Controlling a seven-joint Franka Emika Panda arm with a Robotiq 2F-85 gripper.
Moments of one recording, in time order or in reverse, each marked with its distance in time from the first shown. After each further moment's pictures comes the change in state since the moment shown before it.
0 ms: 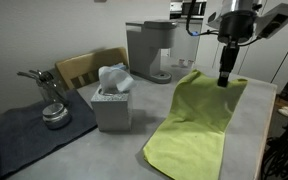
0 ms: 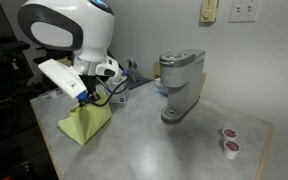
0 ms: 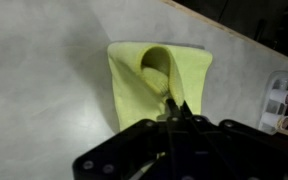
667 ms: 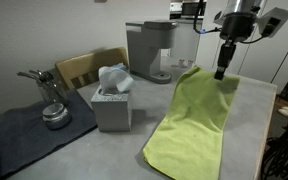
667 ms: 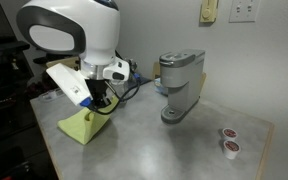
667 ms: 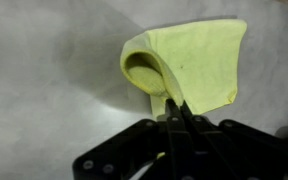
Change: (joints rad) arm -0.098 0.012 0.009 -0.005 -0.002 0.105 0.048
